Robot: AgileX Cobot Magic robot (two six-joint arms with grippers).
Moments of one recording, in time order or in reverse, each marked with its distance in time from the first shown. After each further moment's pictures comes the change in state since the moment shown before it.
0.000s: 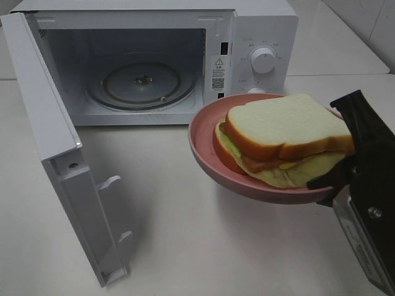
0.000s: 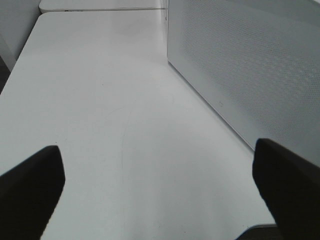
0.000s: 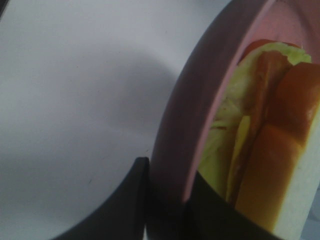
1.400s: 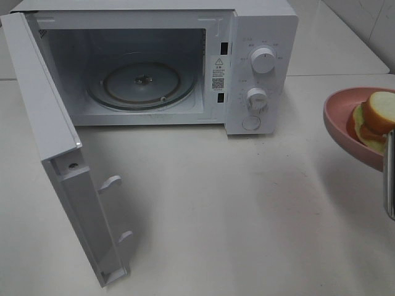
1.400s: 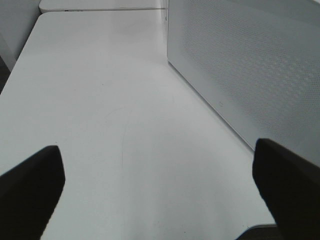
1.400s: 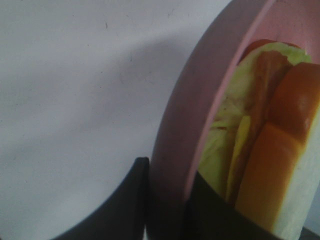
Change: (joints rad) left arm 0.000 0.000 0.000 0.000 0.000 0.000; right arm 0.000 -0.052 0.007 -0.536 0.395 1.018
